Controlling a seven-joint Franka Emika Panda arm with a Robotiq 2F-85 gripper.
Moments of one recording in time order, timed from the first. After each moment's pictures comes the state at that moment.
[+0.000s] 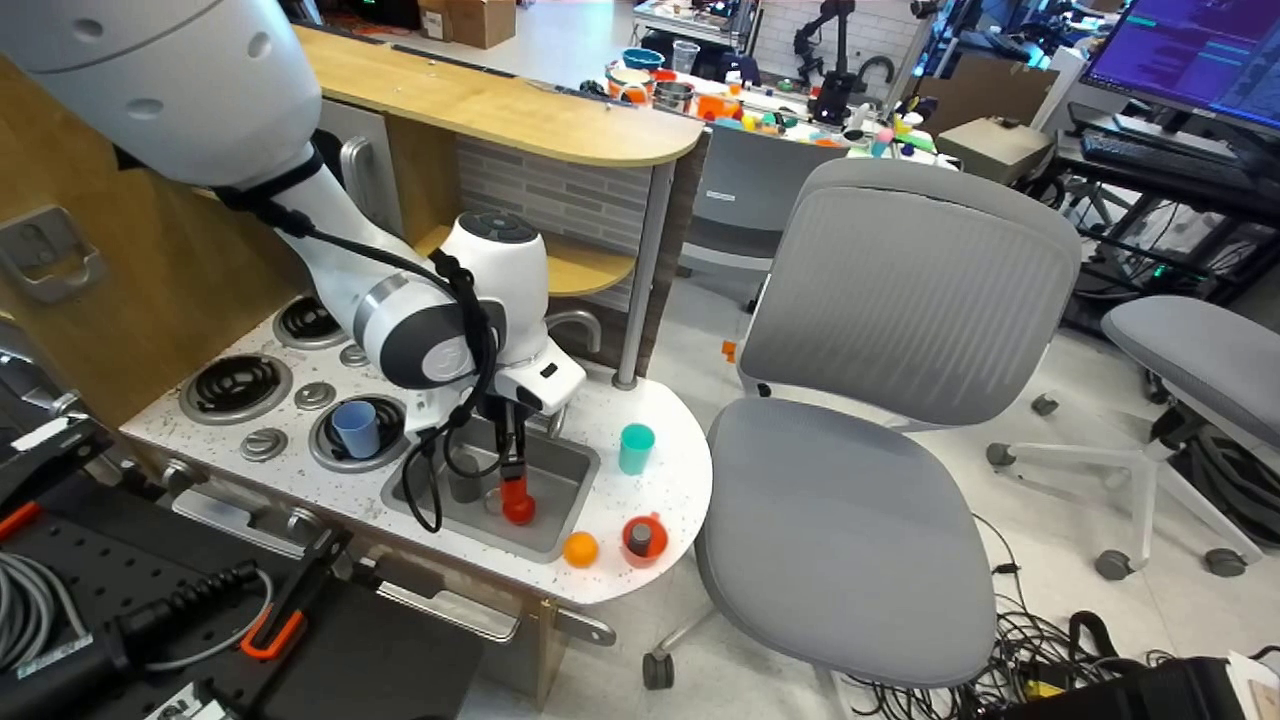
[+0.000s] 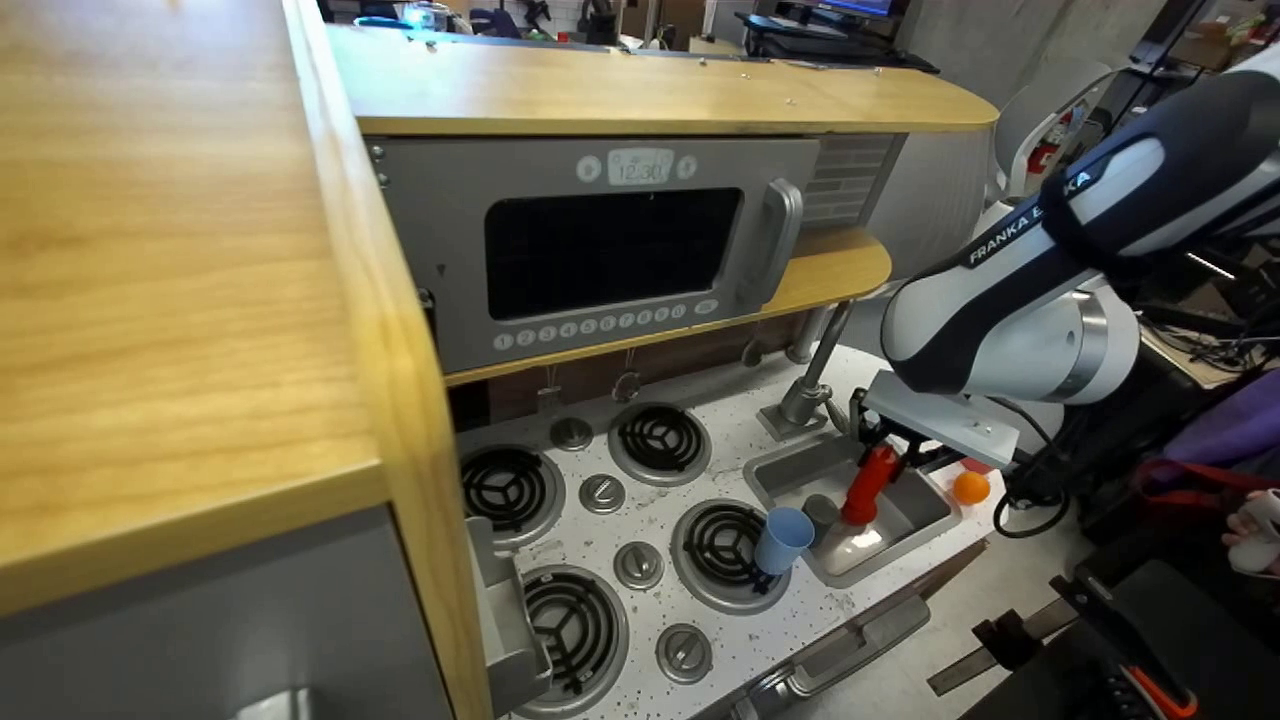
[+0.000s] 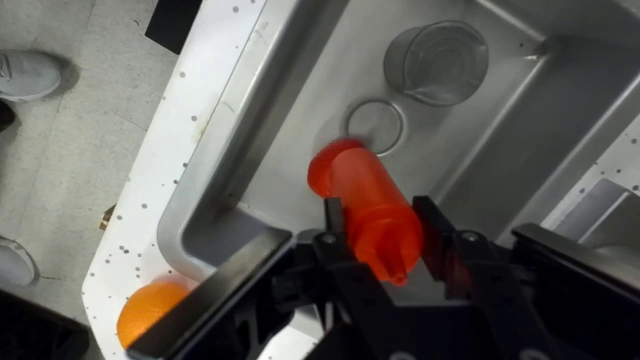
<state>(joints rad) -0.06 0.95 -0.20 -1.84 0.29 2.74 0.53</state>
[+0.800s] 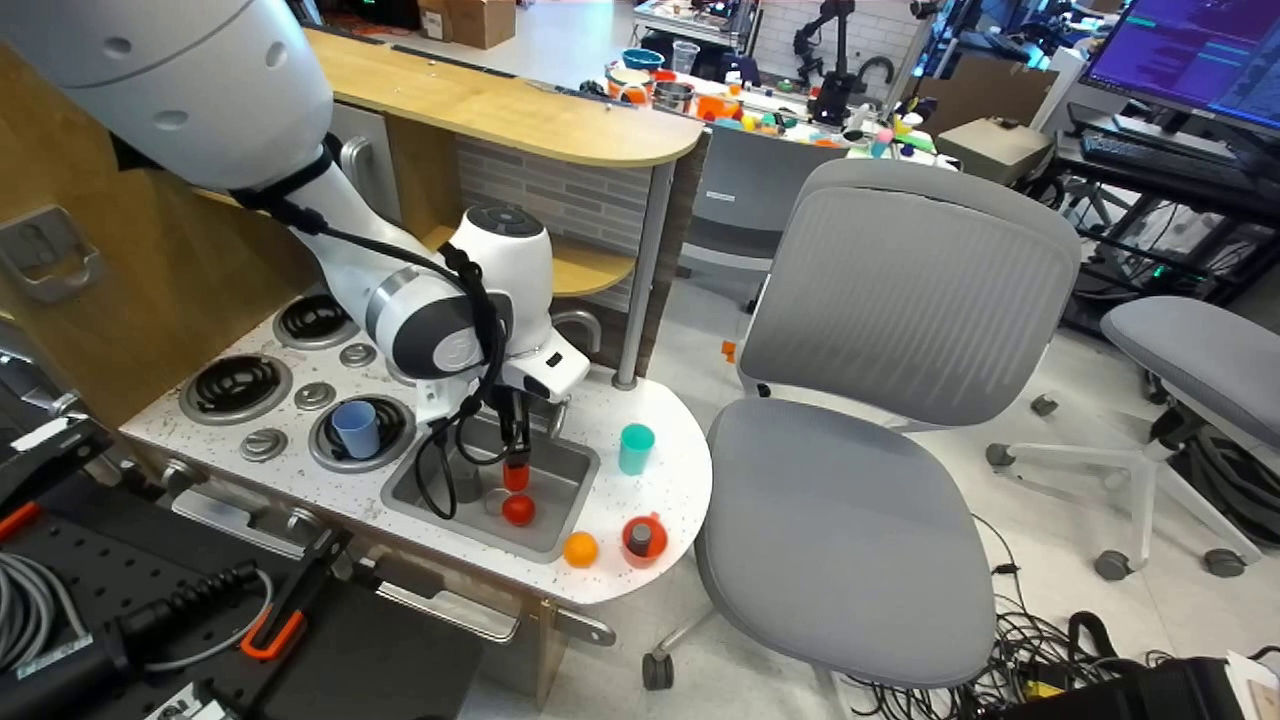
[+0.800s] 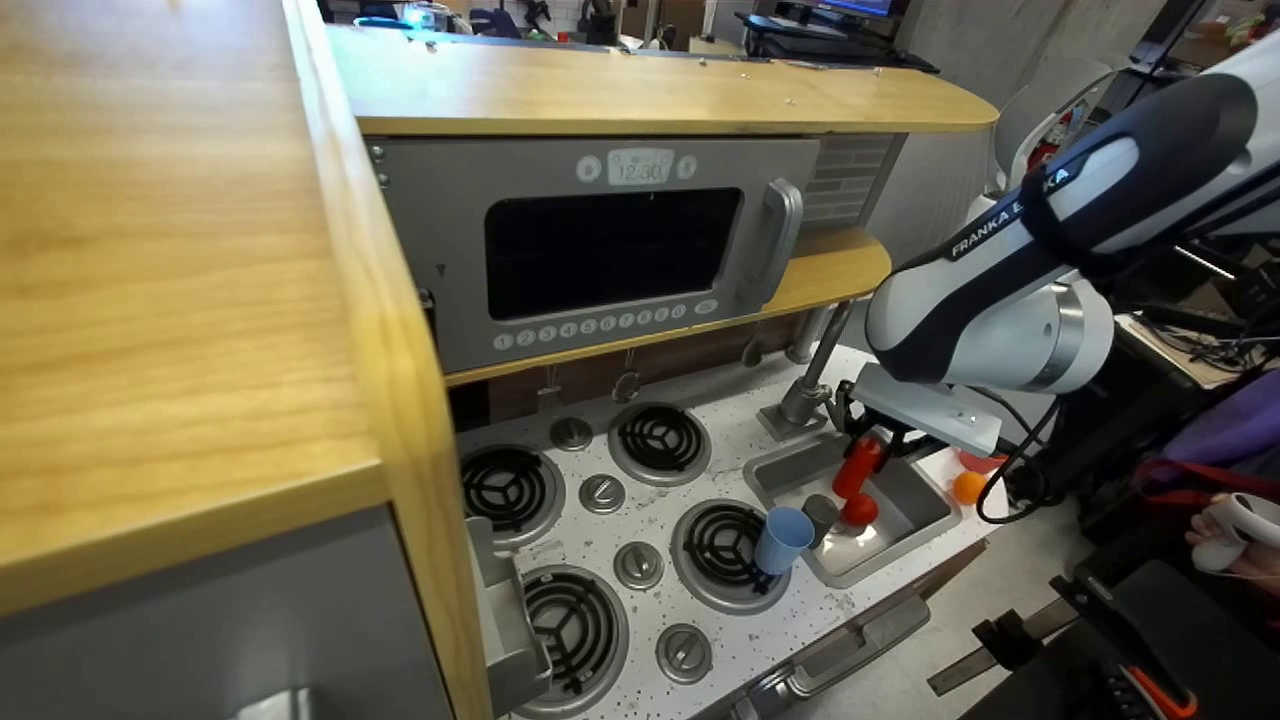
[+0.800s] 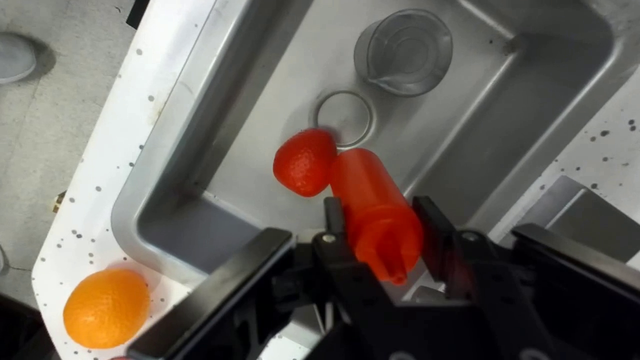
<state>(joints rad) -0.07 0.98 -0.19 -1.77 0.29 2.72 0.50</state>
